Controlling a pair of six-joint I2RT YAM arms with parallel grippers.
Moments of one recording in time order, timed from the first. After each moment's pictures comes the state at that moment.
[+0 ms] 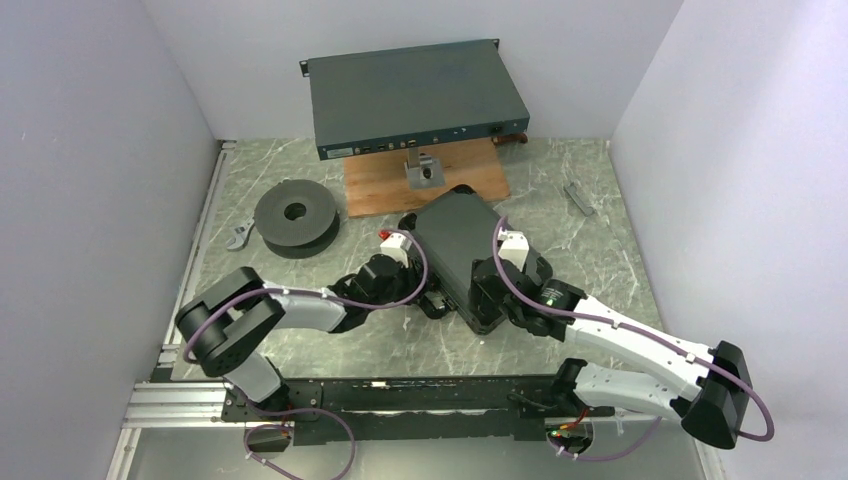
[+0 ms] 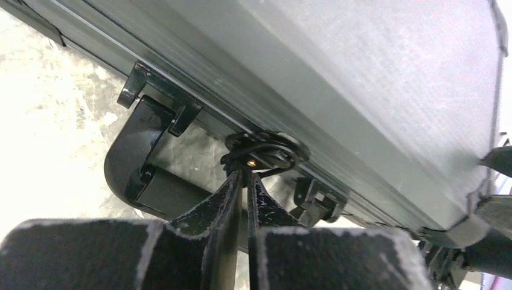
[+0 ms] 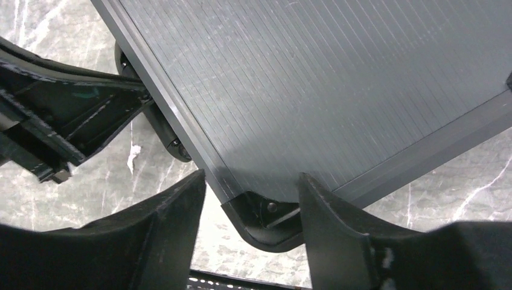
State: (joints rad) left arm -0.87 1.61 0.57 0.57 -0.05 -0.68; right arm 0.93 1.00 0.74 -0.65 0.48 0.81
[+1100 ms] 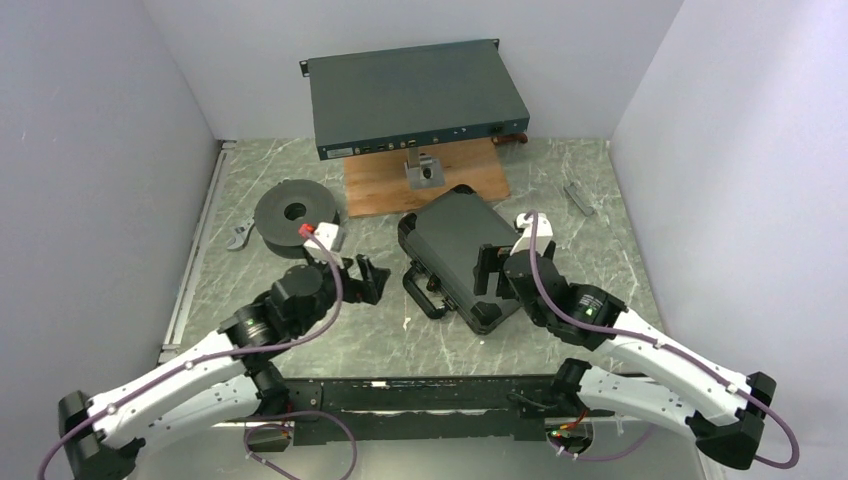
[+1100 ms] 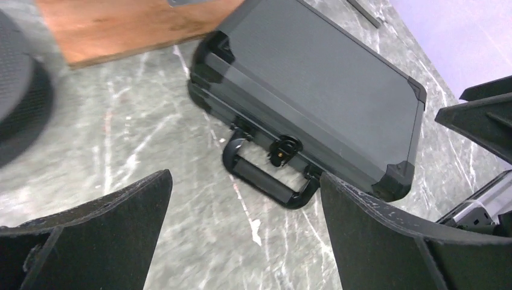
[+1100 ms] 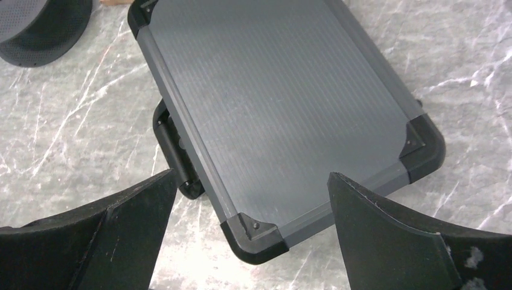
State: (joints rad) left arm -0.91 0.73 0.57 -0.10 -0.34 -0.47; right arm 0.93 0.81 0.81 -0.62 0.58 0.58
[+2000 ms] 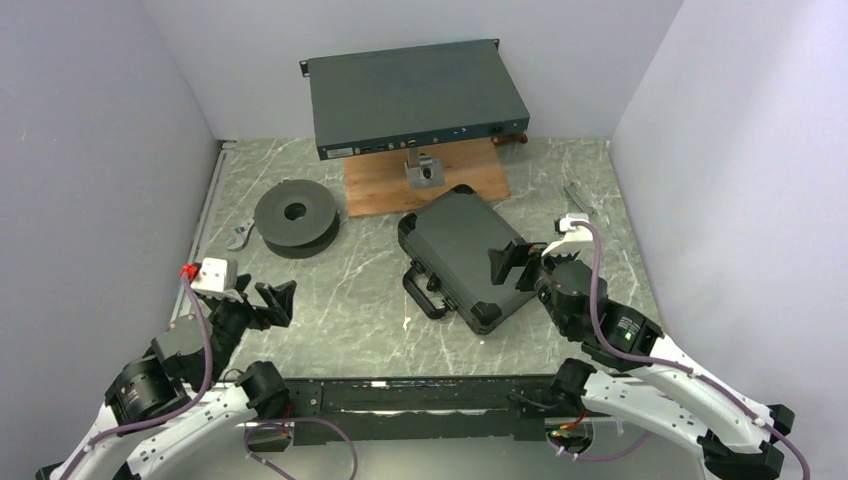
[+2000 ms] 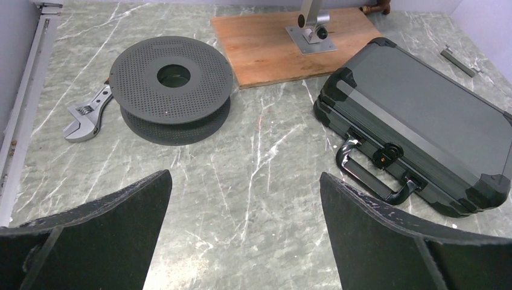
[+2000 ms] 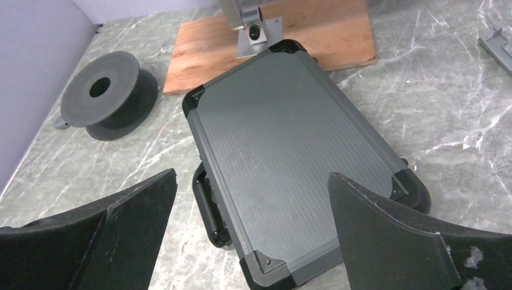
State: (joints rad) left arm -0.91 0.16 0.80 -0.82 -0.67 -0.31; right arm 0.93 0.60 0.78 -0.46 0.65 0.47
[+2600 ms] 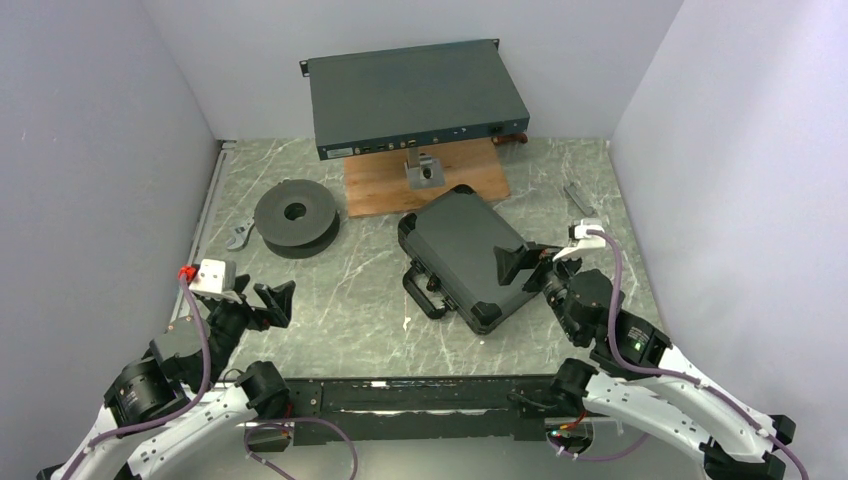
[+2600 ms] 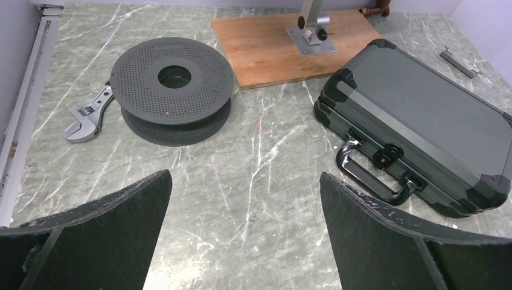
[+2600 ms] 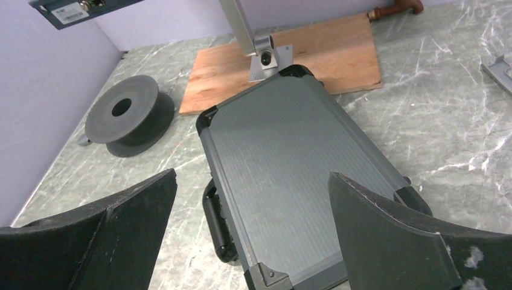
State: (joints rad) left arm -0.91 0.15 0.79 -0.82 -0.67 -0.30; right arm 0.93 0.51 0.73 -0.36 0.65 0.42
